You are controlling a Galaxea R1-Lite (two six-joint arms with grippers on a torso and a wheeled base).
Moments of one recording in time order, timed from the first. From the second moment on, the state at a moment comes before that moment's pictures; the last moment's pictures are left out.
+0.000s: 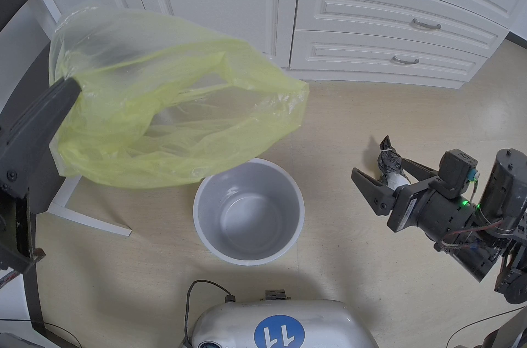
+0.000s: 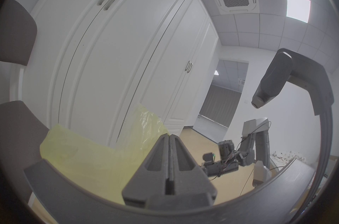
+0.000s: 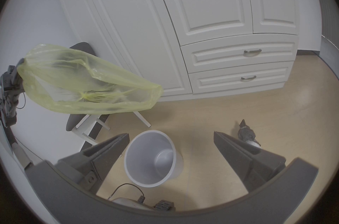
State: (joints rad) left arm -0.83 1.01 -0.40 -1.09 -0.10 0.02; right arm 0.78 1.48 -0.46 -0.99 -0.40 0.17
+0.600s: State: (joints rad) left arm -0.91 1.08 -0.31 -1.32 -0.17 0.01; right arm 0.76 1.72 -0.44 -1.37 -0.39 0.18
